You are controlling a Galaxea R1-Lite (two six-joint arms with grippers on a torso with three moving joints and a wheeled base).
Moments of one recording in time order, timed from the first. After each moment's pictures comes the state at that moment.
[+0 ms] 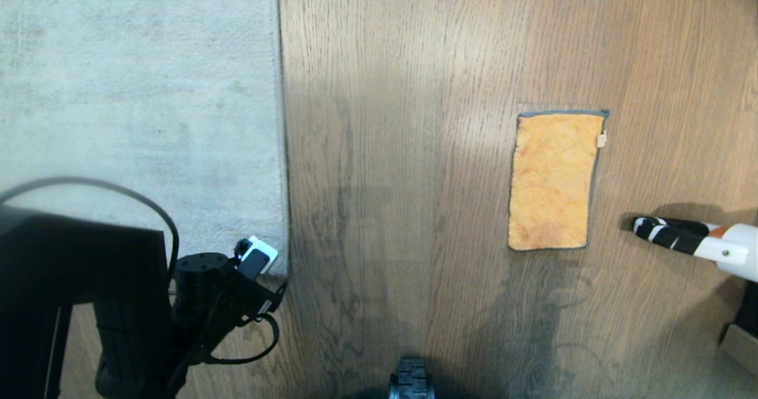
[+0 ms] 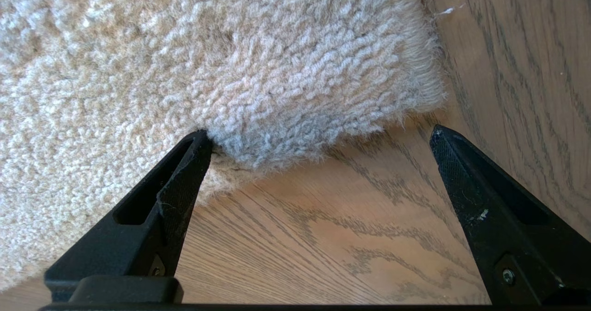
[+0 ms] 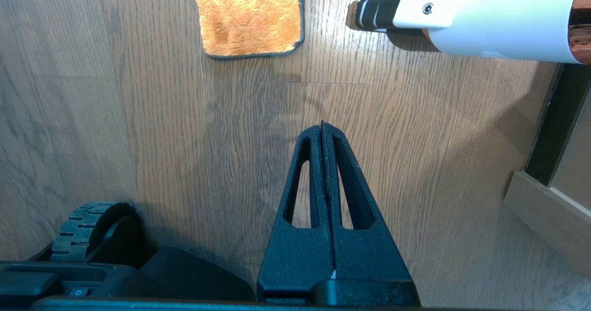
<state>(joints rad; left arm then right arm) -0.21 2.26 -0.36 -1.51 0.16 0.48 0.00 0.00 0.00 -0.05 0.00 0.01</state>
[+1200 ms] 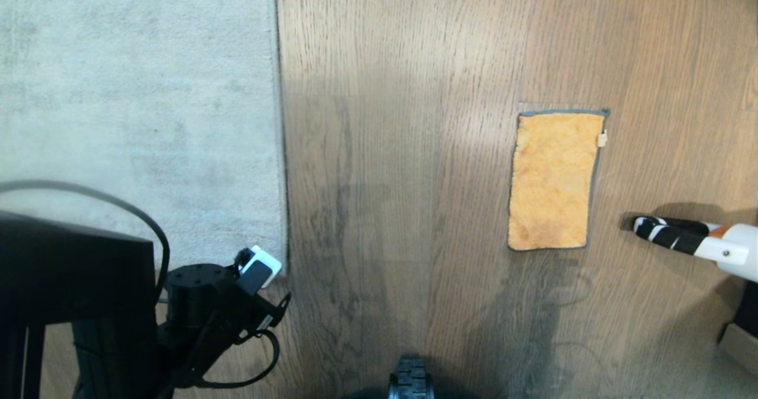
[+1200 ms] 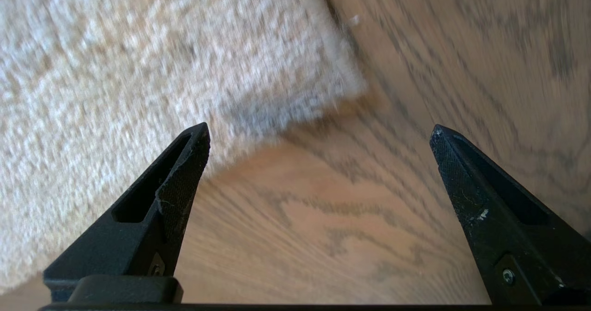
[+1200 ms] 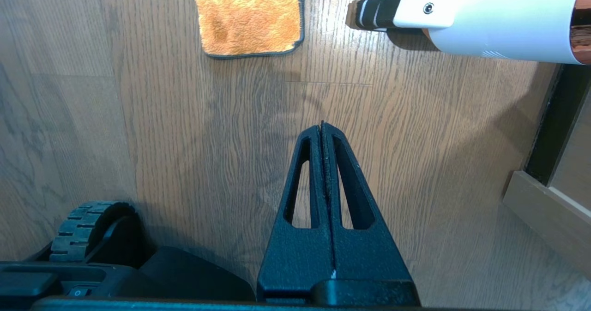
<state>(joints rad) -0.30 2.16 -0.21 -1.52 0.20 0.48 0.00 0.00 0.00 -0.05 0.00 0.01</state>
